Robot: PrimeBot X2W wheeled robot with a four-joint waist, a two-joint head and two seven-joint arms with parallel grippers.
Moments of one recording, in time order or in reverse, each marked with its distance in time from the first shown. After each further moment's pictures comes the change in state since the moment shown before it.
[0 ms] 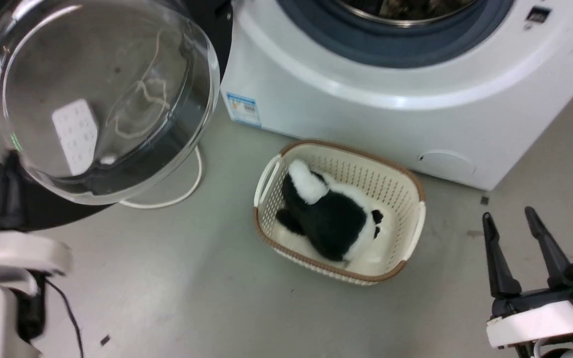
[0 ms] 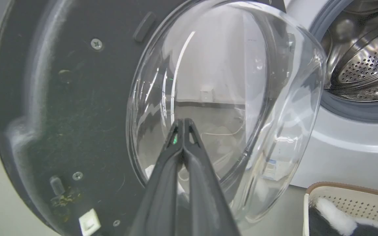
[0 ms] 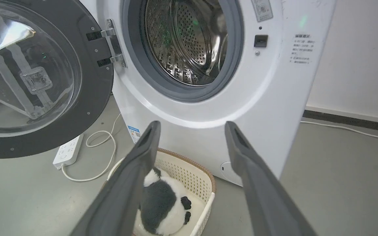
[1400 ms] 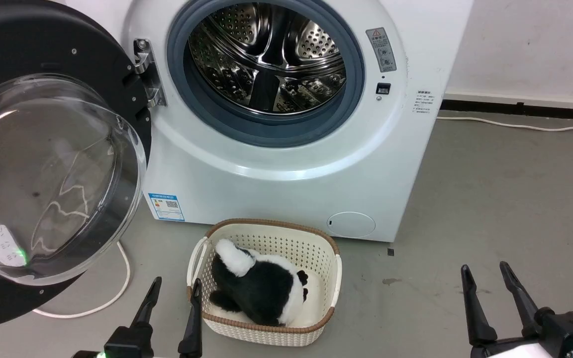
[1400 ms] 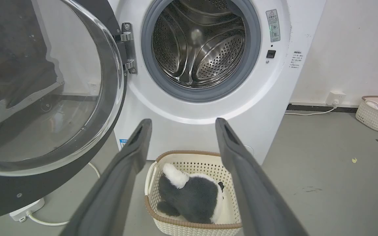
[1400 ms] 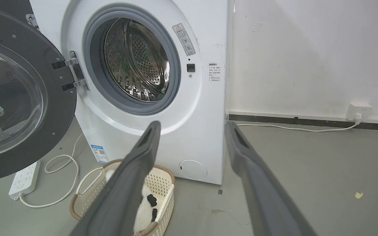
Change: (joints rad) left arm 0.427 -0.261 -0.276 -0.235 0.074 0.083 0.000; right arm 0.109 0.071 -0.004 0.102 -0.027 0.000 -0.049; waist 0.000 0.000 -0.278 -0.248
